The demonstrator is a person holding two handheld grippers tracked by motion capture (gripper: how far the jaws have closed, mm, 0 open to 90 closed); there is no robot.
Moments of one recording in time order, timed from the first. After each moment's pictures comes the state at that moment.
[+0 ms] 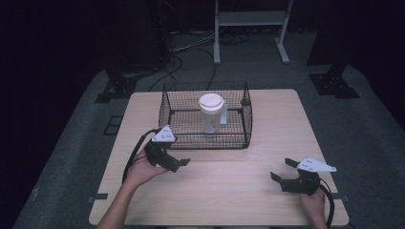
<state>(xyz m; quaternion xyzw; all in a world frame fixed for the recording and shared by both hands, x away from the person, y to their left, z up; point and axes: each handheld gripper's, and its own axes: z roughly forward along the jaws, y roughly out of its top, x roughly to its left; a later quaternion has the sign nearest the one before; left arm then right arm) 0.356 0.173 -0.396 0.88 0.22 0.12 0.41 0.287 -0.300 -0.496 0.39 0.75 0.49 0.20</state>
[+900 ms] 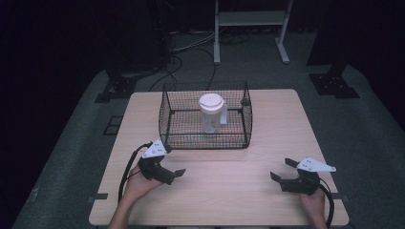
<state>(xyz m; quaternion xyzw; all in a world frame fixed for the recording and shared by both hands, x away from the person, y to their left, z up) 0.325 0.193 -0.428 0.85 0.24 0.13 0.44 0.287 -0.299 -0.496 0.39 0.75 0.49 0.20</state>
